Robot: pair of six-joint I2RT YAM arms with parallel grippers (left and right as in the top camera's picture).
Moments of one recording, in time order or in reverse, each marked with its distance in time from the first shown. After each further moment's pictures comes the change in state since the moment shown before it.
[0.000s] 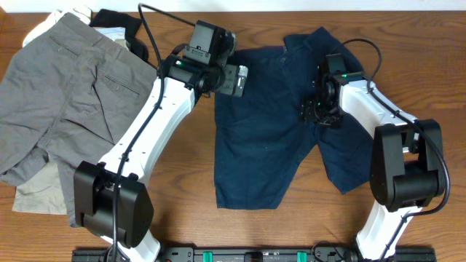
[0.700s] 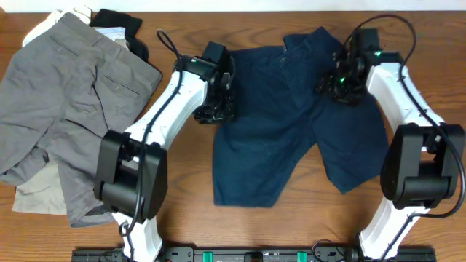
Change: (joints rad) left arm 0.000 0.159 -0.001 -0.350 0.146 -0.227; right arm -0.124 0.003 0.196 -0.105 -0.160 -0.087
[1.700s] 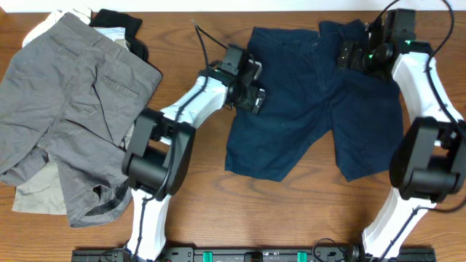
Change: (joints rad) left arm -0.060 0.232 -0.006 0.552 -0.010 0.293; right arm -0.143 0.046 0.194 0.130 0.024 -0.079
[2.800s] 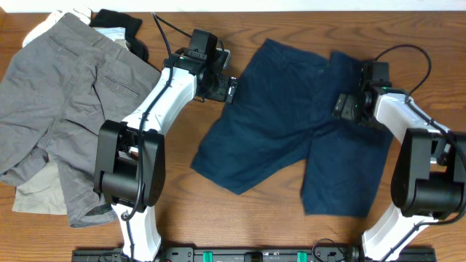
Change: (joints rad) left arm 0.143 -0.159 -0.002 -0.187 -0.043 0.023; right arm 0.030 -0.101 -0.531 0.238 0.336 0.119
